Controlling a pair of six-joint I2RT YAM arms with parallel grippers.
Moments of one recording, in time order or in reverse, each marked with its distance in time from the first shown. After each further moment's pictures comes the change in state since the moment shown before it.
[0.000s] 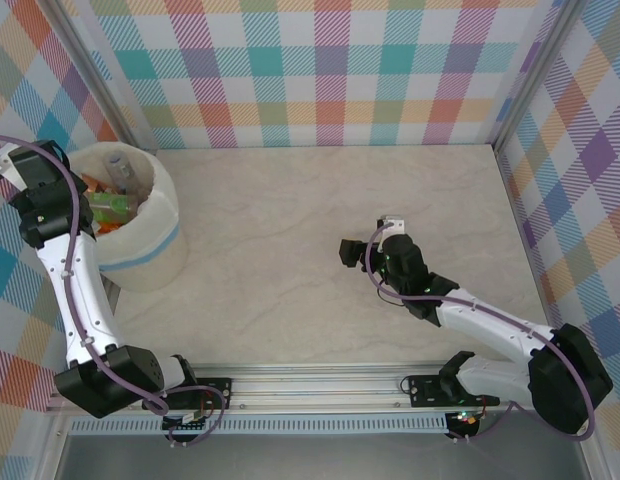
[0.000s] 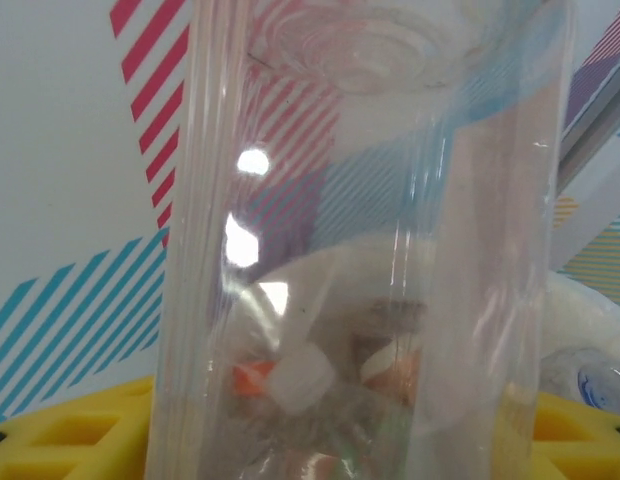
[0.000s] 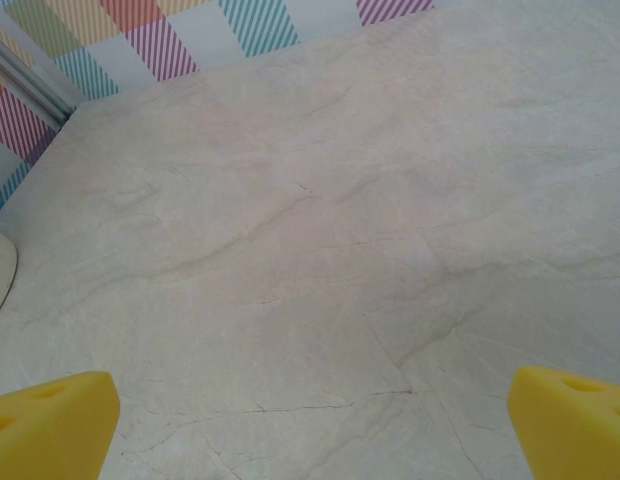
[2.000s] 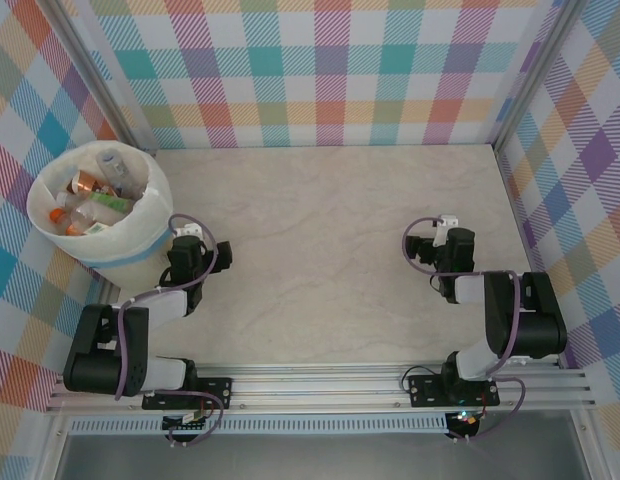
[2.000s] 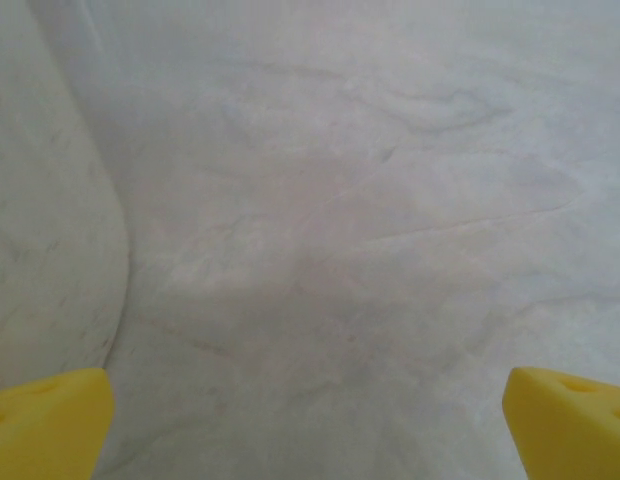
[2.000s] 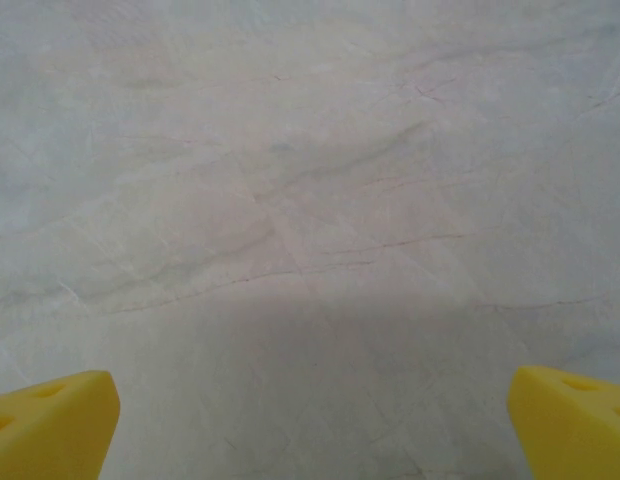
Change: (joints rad) left arm -0.537 0.087 -1.124 1.112 0.246 0.194; right arm -0.690 0.405 -0.165 0.501 -0.332 -0.438
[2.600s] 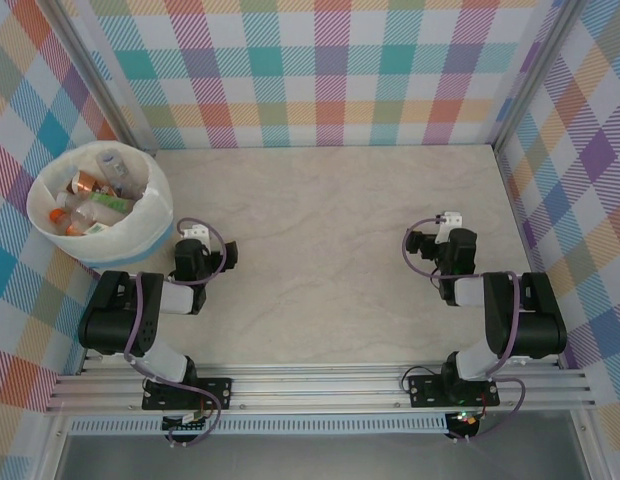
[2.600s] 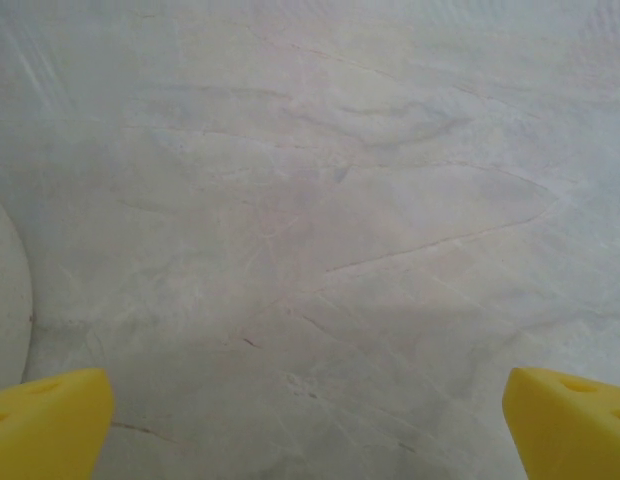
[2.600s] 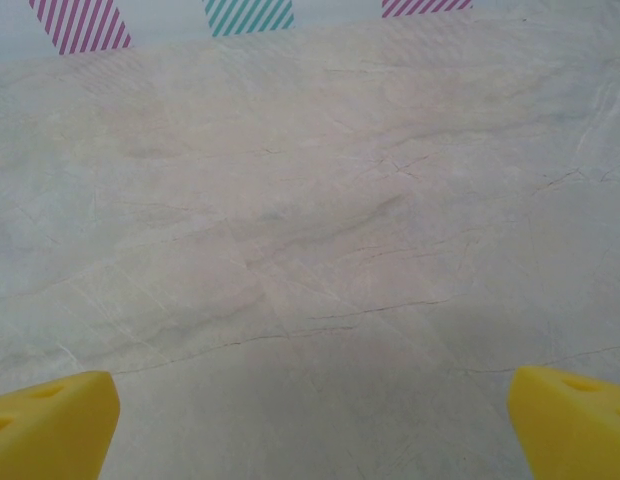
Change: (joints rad) left arm 0.018 0.225 -0.021 0.315 0.078 0.049; right arm 0.000 0.000 -0.010 0.114 0.028 -0.004
